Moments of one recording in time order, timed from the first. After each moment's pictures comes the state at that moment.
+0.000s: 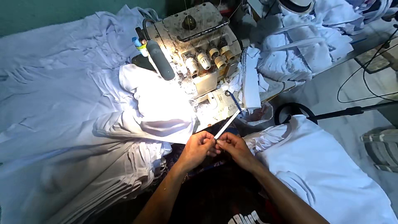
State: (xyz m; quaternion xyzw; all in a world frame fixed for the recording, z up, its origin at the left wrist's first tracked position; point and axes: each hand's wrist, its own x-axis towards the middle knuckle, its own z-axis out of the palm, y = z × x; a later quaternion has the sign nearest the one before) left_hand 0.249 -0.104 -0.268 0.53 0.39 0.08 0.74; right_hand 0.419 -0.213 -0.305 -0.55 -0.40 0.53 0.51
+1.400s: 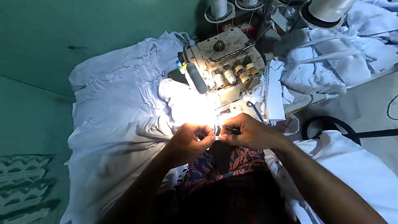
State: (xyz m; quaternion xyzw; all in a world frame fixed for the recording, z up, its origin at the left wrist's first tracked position) left_hand 0.194 -0.042 -0.156 0.75 0.36 0.10 0.55; right_hand 0.435 -0.104 -0.187 -0.44 -0.69 0.48 0.33
